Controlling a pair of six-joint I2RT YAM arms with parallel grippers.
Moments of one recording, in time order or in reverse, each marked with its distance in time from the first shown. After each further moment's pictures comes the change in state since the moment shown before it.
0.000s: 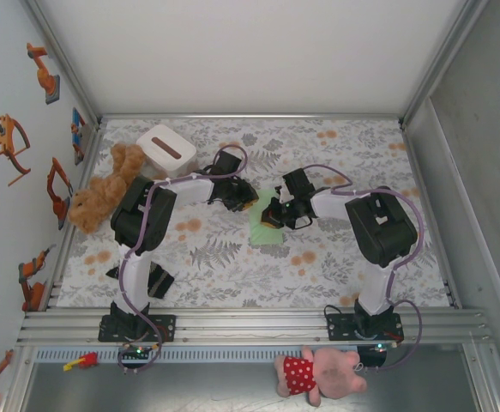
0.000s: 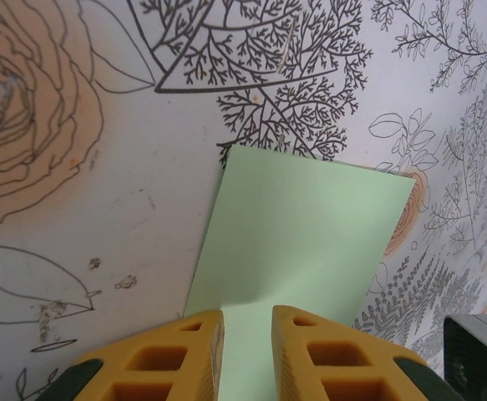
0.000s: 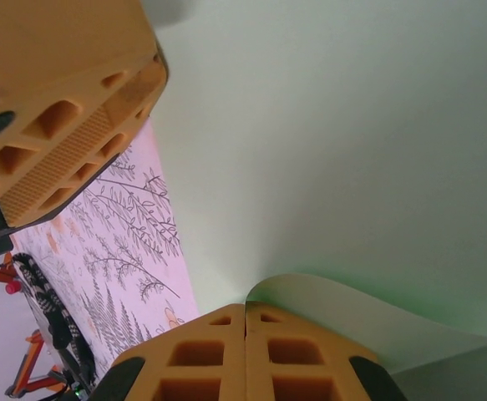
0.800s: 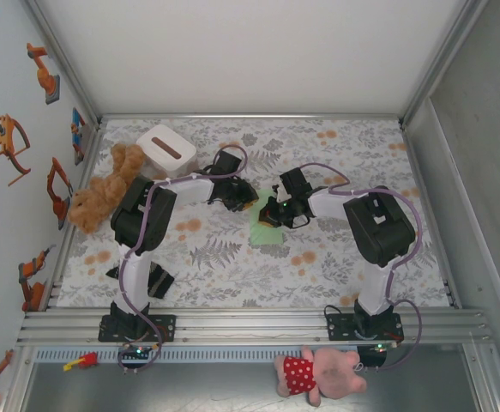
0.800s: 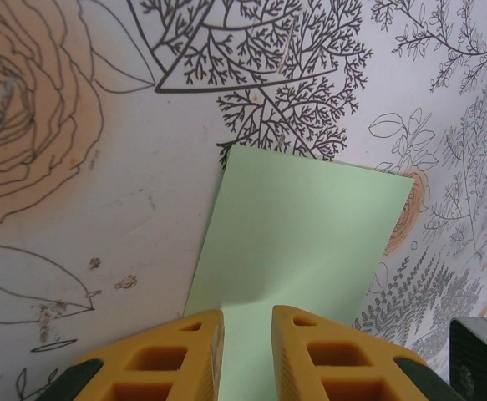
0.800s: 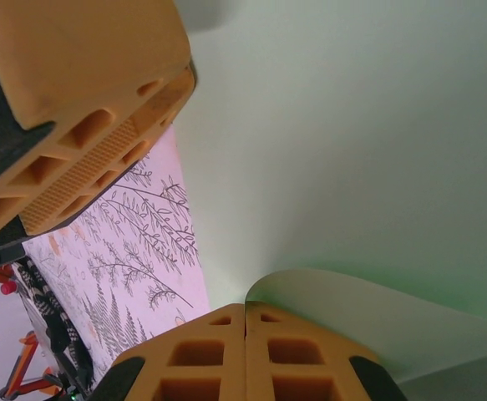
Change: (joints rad) left arm 0.000 0.000 0.000 0.000 0.000 0.000; right arm 0.016 0.009 0.018 0.007 0.016 0.005
